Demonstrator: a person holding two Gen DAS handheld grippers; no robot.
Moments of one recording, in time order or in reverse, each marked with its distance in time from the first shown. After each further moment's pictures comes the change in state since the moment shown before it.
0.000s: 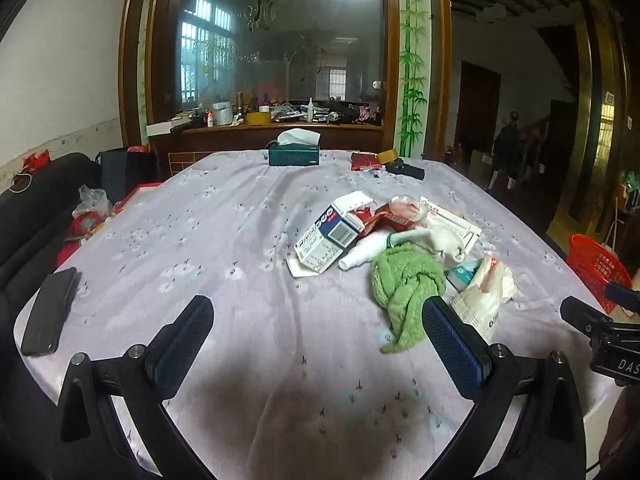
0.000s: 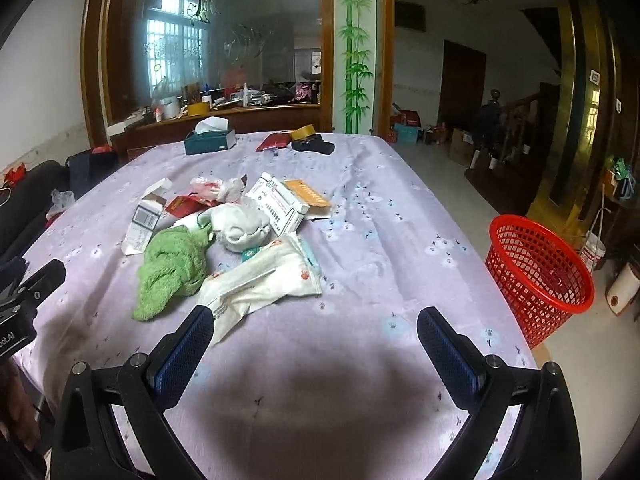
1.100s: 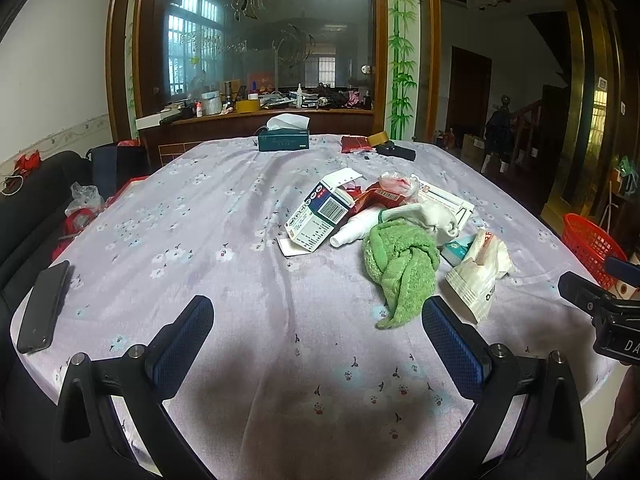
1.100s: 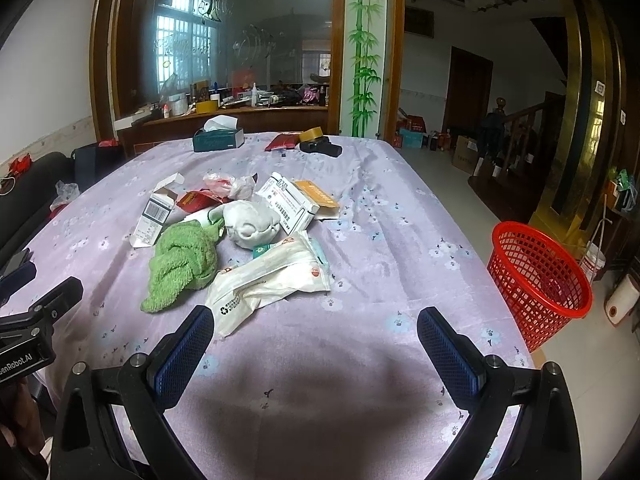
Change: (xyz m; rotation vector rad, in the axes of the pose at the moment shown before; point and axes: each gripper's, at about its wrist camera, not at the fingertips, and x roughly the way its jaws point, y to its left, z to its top) left arm 0.001 -0.004 -0.011 0.037 0.047 -0.025; right arm -0.008 0.010 -0.005 -0.035 -0.007 0.001
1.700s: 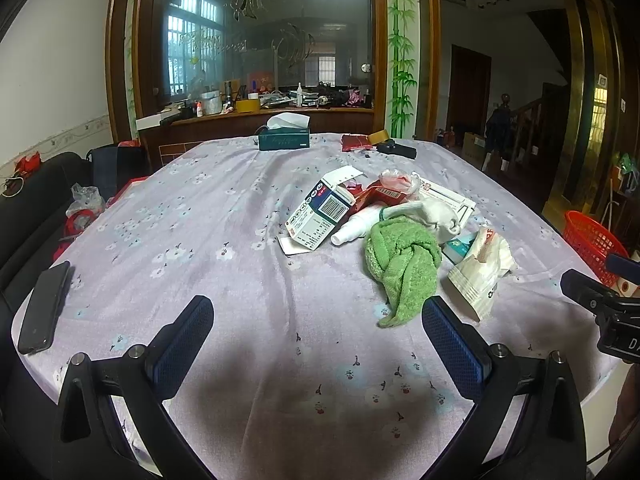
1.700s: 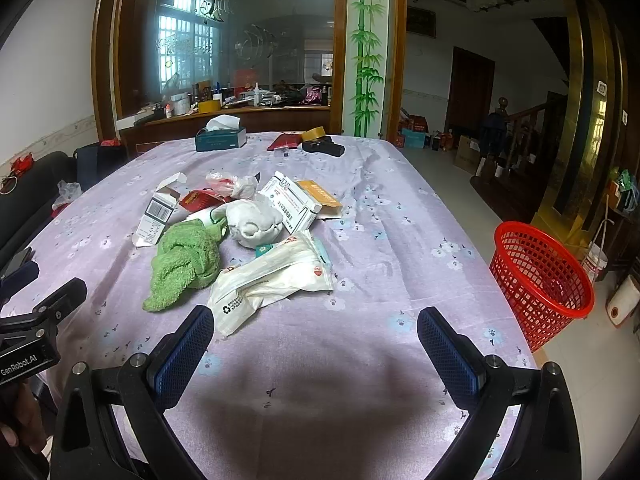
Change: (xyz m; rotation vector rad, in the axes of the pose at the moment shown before) left arm 0.000 0.001 -0.001 -0.002 0.003 0.004; right arm 0.000 0.001 -0.002 0.000 0.000 0.007
